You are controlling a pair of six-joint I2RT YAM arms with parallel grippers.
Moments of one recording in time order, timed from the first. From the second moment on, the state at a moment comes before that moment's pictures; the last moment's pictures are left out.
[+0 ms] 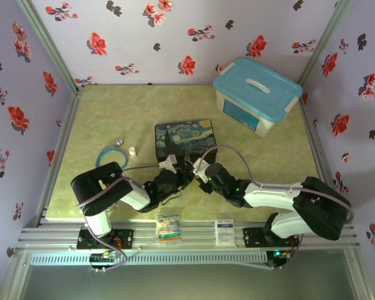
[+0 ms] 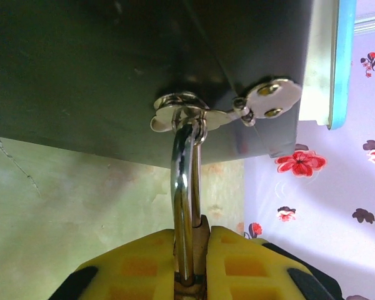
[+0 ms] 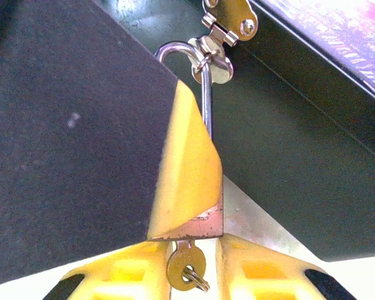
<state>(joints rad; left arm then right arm) -1.05 1.77 0.43 1.07 -0.19 -1.42 0.98 1.34 0.46 0.21 0.25 -0.13</state>
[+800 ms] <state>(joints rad) -1.06 1.77 0.41 1.04 -0.14 -1.41 0.91 1.34 0.27 0.50 -0.02 0.25</state>
